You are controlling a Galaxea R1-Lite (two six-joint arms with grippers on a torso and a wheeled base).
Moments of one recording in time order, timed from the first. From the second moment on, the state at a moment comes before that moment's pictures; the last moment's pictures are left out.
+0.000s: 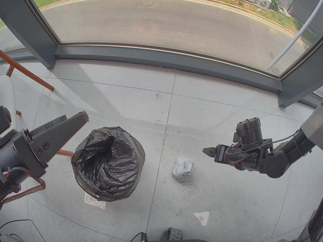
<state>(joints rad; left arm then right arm) -0.71 1.03 -0.53 -0.57 0.08 -0.39 0.49 2.04 -0.84 -0.52 -0.12 0.55</state>
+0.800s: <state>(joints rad) -0.65 1.03 -0.54 -0.57 0.08 -0.39 0.59 2.47 -1.16 -0.52 -0.12 0.62</state>
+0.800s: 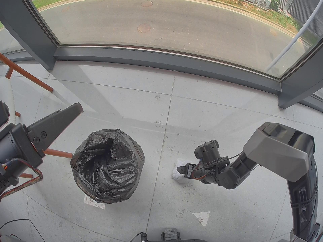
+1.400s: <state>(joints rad) -0.65 1.03 -0.53 -0.57 0.08 -0.39 0.60 2.59 -1.32 -0.50 -0.13 0.66</state>
